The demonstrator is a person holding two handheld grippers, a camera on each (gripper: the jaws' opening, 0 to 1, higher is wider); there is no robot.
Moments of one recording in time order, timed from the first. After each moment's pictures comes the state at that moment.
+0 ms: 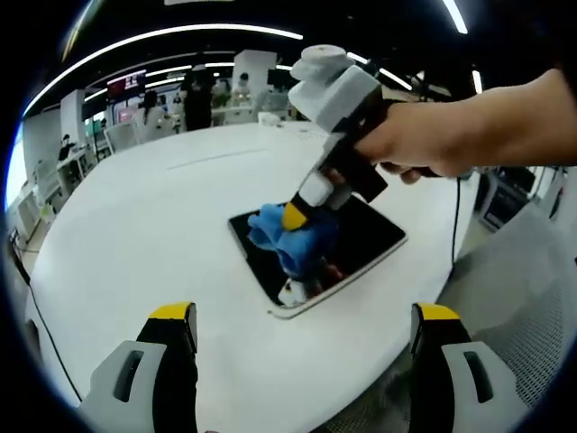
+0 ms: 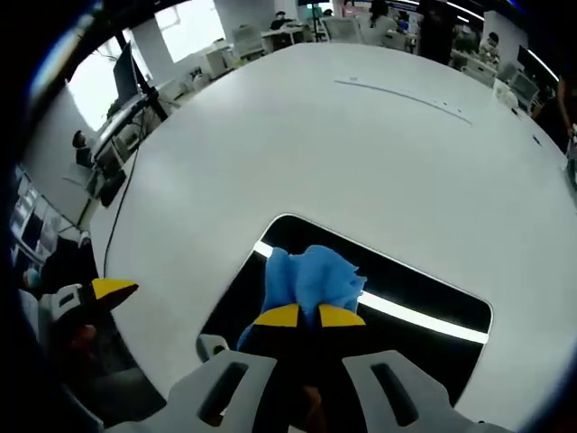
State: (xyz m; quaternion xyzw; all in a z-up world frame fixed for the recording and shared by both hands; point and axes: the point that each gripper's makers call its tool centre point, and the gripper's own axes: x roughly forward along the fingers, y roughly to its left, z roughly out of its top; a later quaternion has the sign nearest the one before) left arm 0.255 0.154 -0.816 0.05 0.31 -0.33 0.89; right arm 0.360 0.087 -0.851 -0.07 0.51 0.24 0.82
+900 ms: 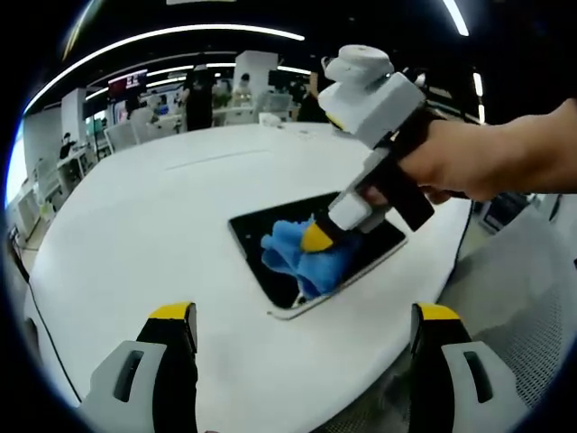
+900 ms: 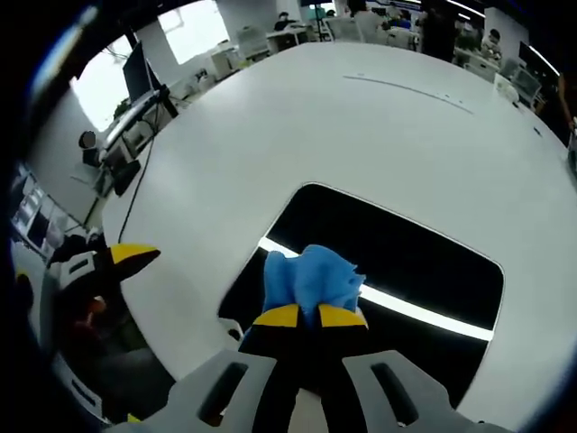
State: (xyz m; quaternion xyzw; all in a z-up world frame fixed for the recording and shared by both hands) left arm 0.256 0.154 -0.816 0.04 0.31 -0.32 0.89; right arm 0.322 0.090 -0.851 -0.06 0.51 0.25 0.82
